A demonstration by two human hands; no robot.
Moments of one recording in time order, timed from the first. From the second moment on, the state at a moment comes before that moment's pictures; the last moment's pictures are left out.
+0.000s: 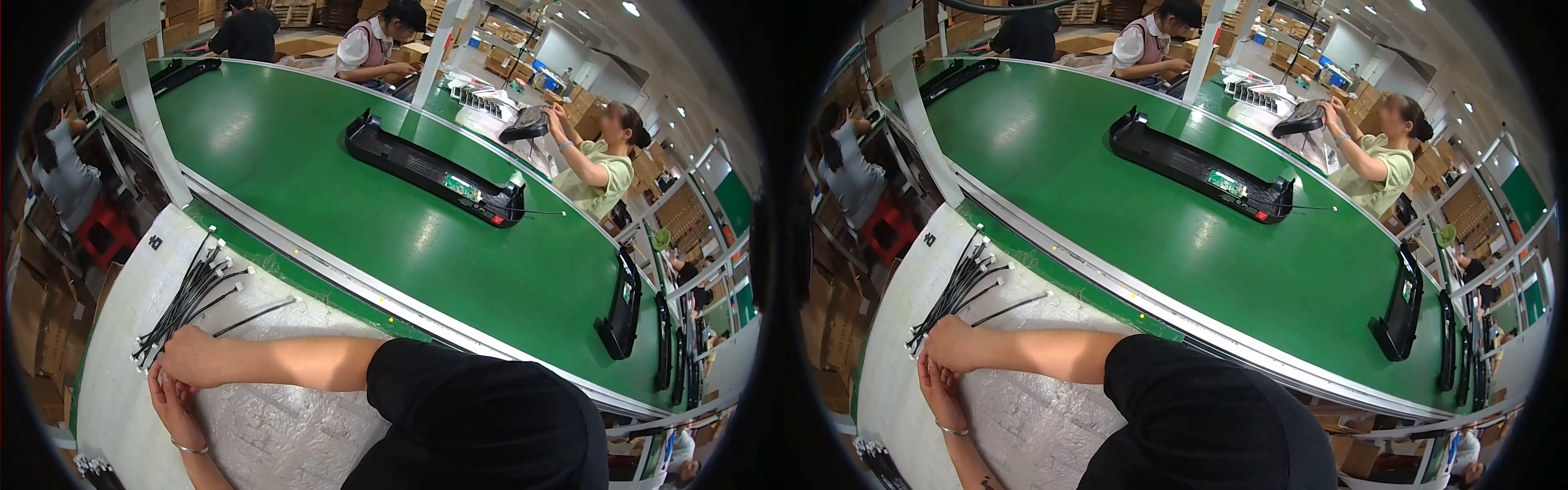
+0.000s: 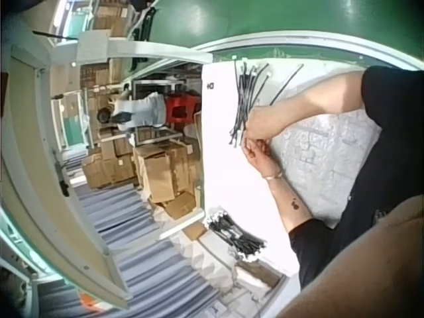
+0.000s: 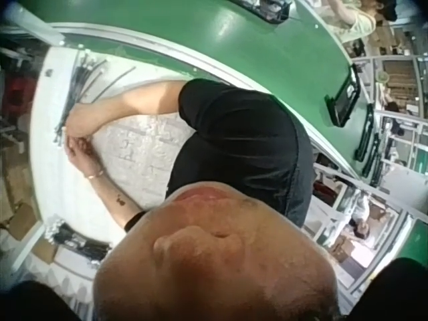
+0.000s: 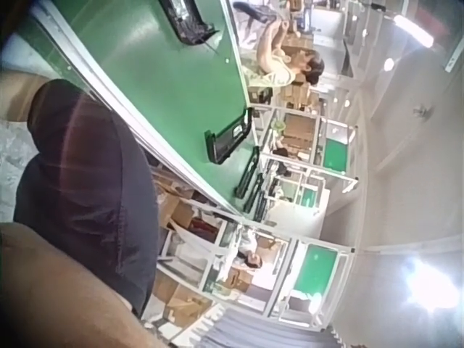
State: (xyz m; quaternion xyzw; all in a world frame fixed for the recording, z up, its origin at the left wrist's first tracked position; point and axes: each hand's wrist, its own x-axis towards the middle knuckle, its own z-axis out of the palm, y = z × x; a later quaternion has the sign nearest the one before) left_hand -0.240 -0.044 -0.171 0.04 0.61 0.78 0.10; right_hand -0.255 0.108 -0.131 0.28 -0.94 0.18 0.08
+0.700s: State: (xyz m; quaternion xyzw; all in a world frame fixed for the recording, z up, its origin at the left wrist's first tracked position) left_hand -0.218 -0.044 -0.107 0.26 0.70 0.64 -0.16; right_hand -0.237 0.092 -0.101 0.29 -0.87 0.23 0.33
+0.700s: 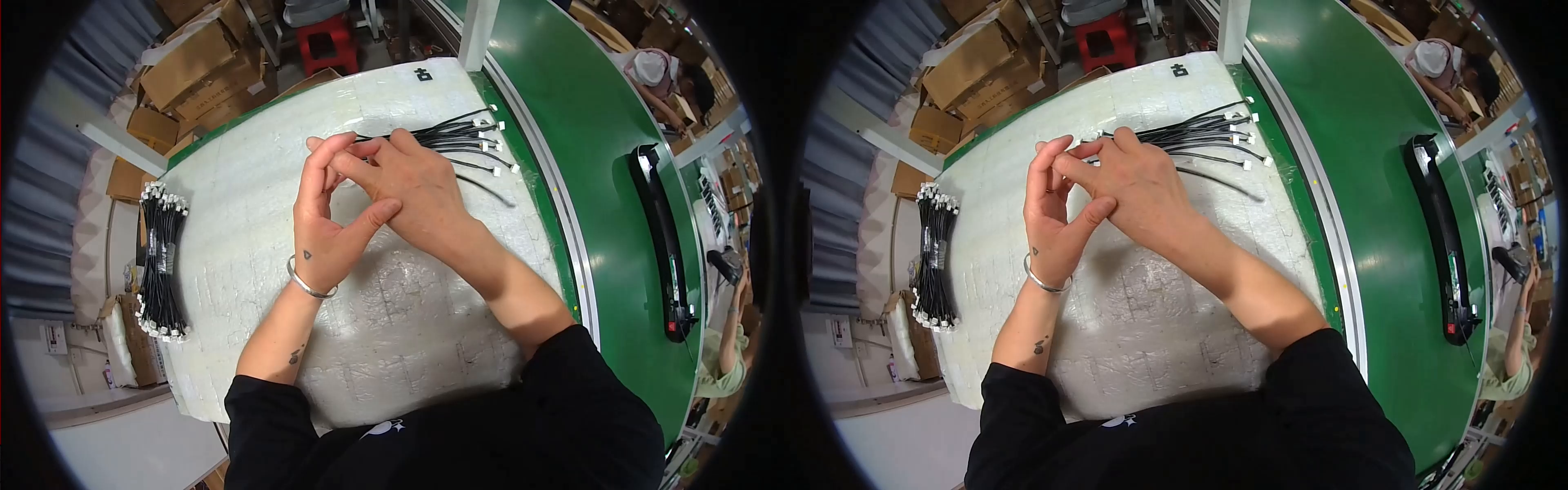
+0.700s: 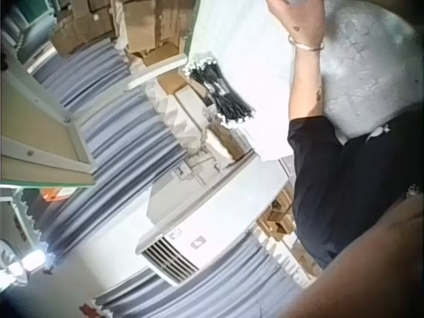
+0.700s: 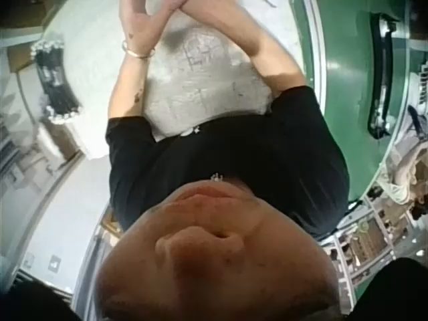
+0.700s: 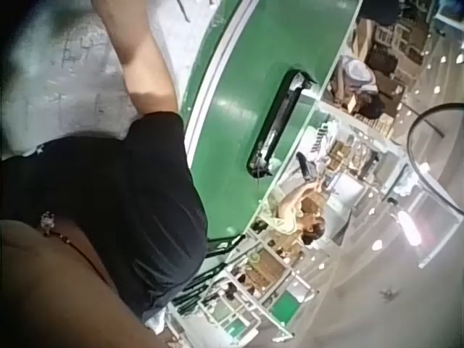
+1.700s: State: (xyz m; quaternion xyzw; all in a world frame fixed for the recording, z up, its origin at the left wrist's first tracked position) left_hand -0.212 -0.063 -0.074 0.22 0.70 0.68 -0.03; right_hand -0.226 0.094 -0.079 0.29 -0.83 0.16 0.46
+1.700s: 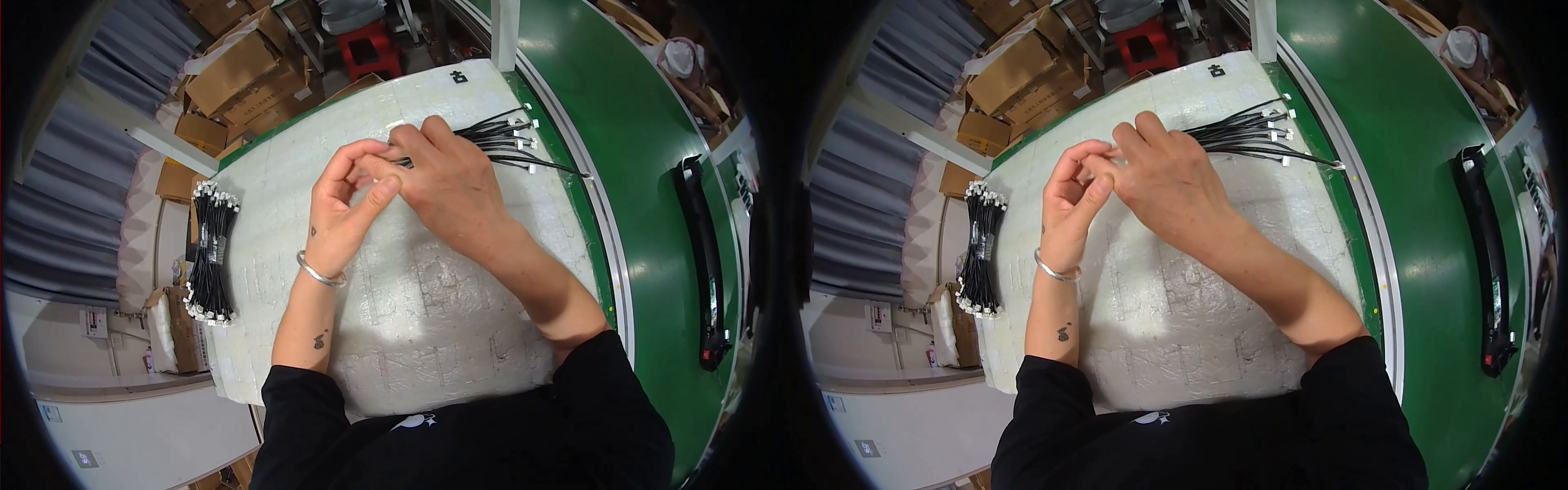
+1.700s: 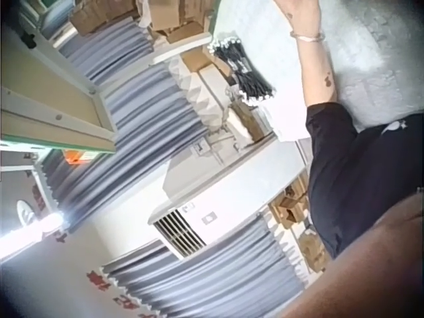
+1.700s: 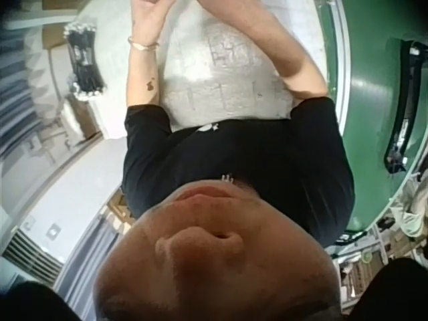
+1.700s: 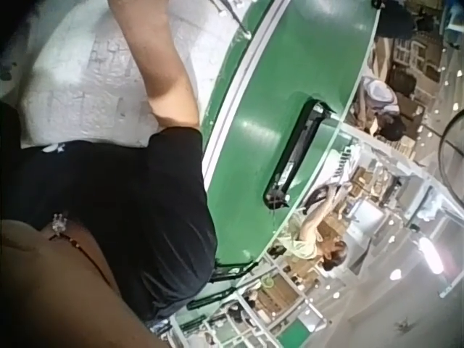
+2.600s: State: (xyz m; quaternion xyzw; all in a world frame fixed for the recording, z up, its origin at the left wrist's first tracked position) left_hand -0.199 -0.089 -0.032 0.40 0.90 0.17 -0.07; right_hand -0.209 0.081 -0.111 0.44 -0.83 0.29 0.19
